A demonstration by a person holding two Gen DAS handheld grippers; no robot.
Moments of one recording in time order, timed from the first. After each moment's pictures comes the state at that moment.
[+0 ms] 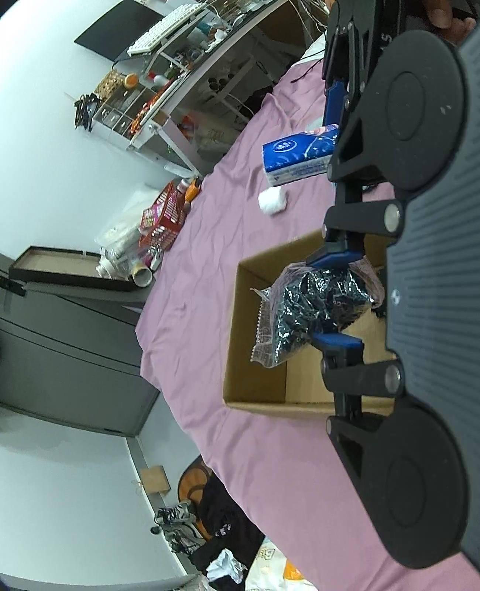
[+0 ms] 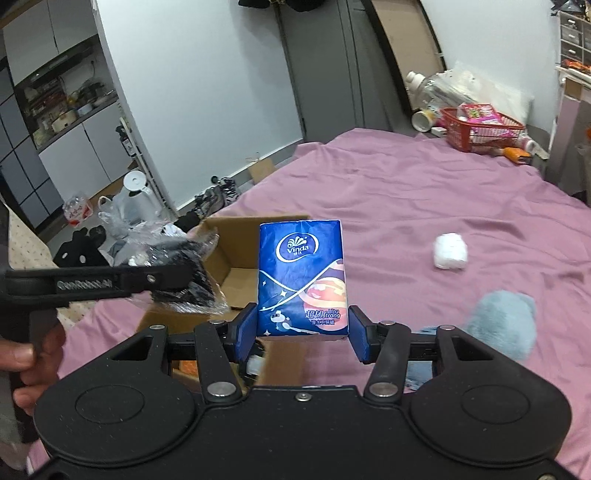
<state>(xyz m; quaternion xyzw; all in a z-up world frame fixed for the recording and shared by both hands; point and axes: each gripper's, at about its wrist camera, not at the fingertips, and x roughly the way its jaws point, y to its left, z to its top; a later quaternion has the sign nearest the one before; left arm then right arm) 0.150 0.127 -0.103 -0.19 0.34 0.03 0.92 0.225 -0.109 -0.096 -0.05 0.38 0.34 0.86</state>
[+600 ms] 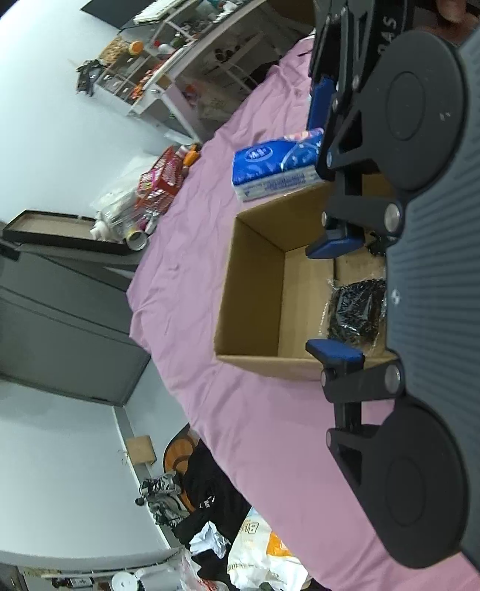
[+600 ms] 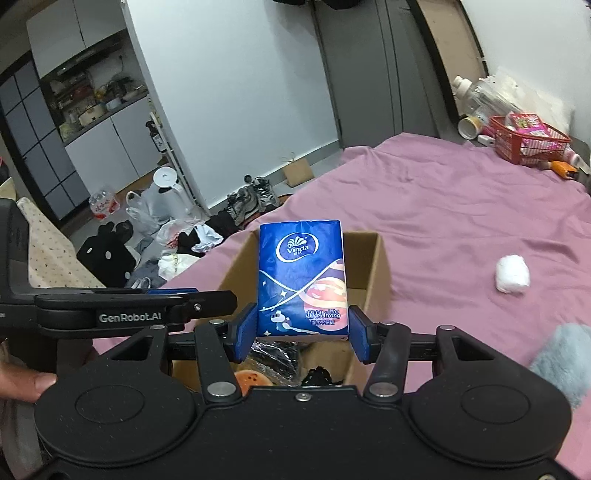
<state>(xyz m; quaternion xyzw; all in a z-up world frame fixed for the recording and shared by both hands) 0.145 0.150 -0.108 -0.21 0.36 0.08 0.91 0.225 -0.059 -0.097 -0.05 0.37 0.39 0.84</state>
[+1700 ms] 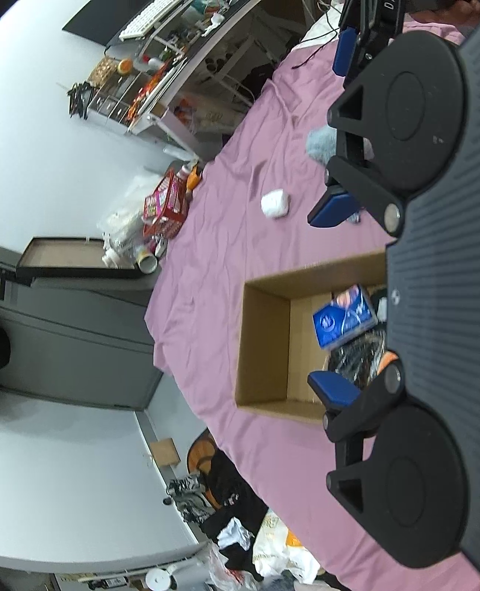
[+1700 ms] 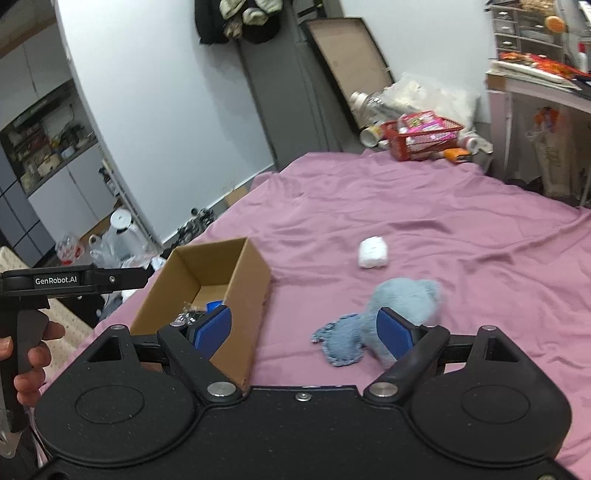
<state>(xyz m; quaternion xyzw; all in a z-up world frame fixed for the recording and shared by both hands) 0.140 0.071 -0.052 -0.16 0.35 0.09 0.92 0.219 -0.217 -0.064 0.01 0.36 0.30 0.89</state>
